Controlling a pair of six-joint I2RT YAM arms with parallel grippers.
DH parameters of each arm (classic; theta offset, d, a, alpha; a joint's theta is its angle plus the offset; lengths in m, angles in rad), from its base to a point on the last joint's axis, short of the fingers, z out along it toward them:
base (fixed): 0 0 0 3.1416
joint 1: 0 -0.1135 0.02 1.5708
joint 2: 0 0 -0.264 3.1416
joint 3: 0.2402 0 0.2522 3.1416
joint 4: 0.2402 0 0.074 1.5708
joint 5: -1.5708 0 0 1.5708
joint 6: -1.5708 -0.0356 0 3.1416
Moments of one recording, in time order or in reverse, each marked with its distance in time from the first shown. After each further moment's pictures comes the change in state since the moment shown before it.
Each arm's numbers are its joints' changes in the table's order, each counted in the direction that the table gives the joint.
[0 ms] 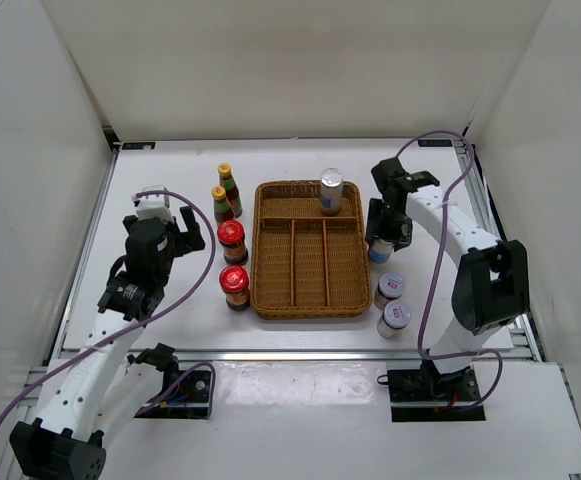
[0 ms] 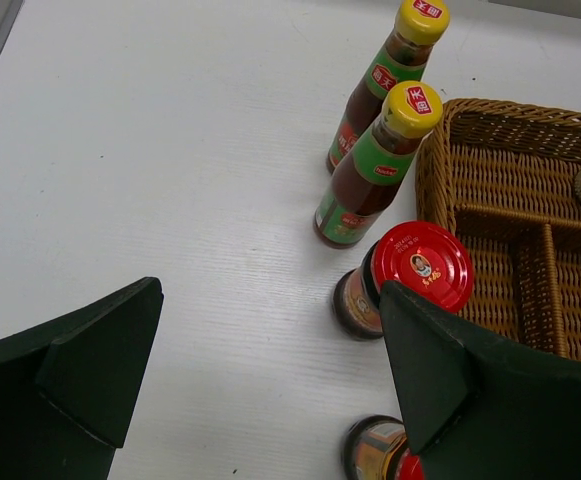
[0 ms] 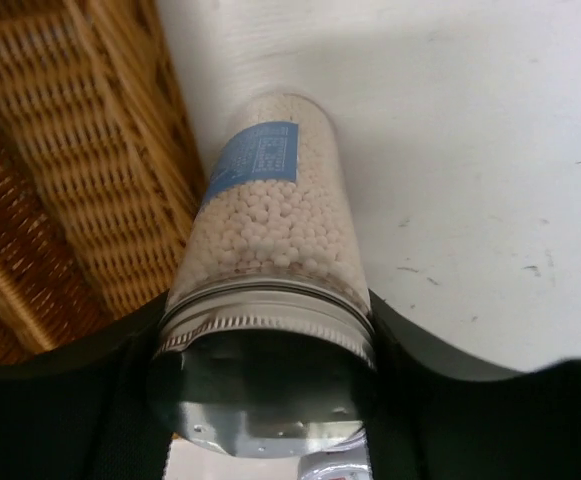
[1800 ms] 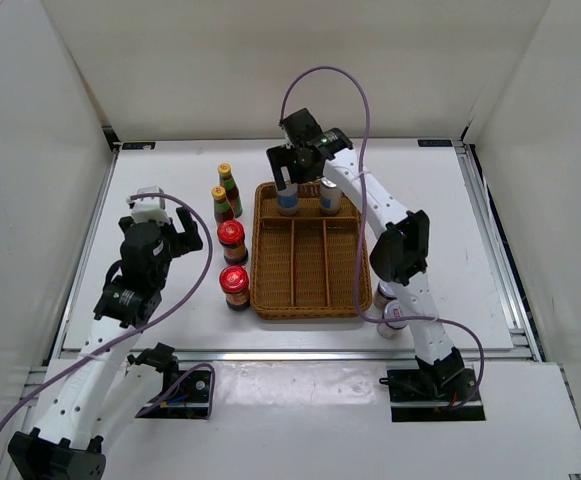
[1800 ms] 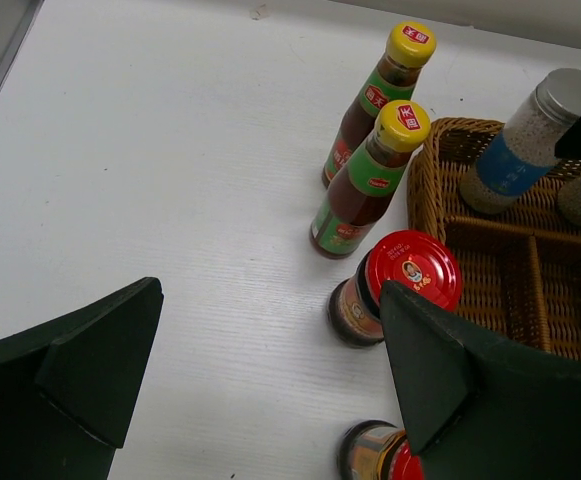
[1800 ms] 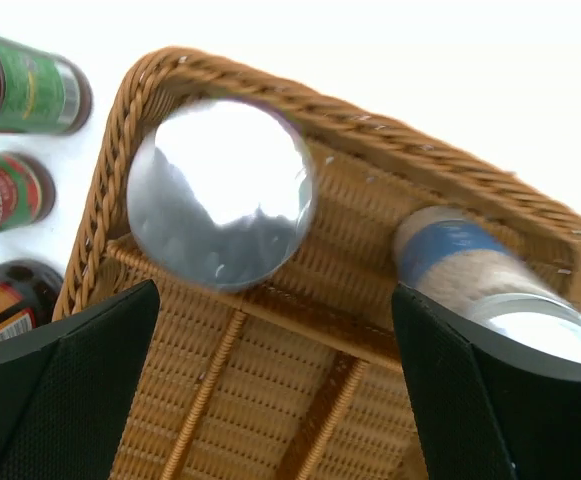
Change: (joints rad) left arm 0.000 -0.050 0.000 0.000 0.003 0.001; right arm -0.286 0.701 1.122 0.030 0.026 0.265
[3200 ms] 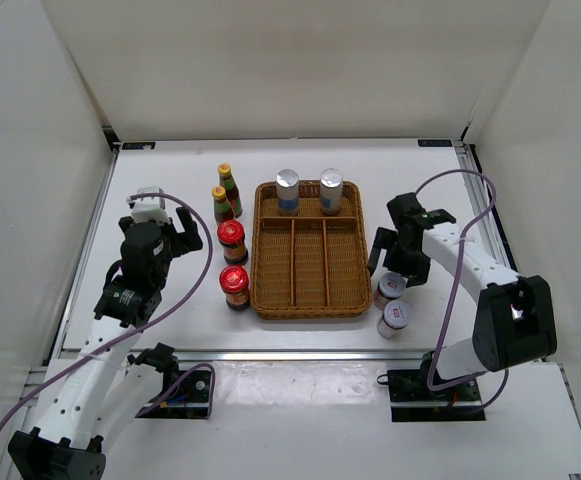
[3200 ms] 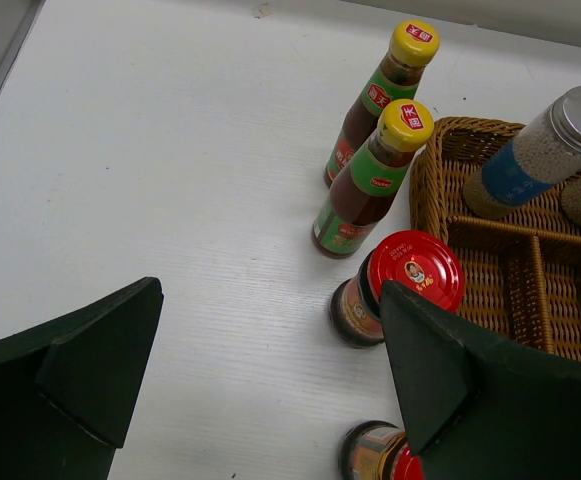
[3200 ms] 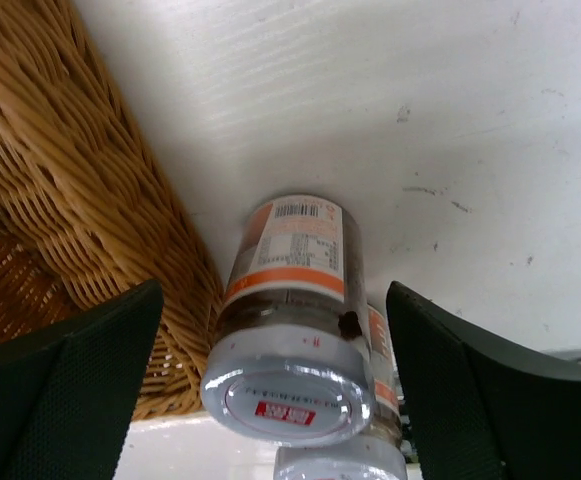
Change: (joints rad) left arm 0.000 0.007 0.000 0.000 0.005 0.000; right arm 0.315 -0.951 -1.498 -0.141 0.026 -0.395
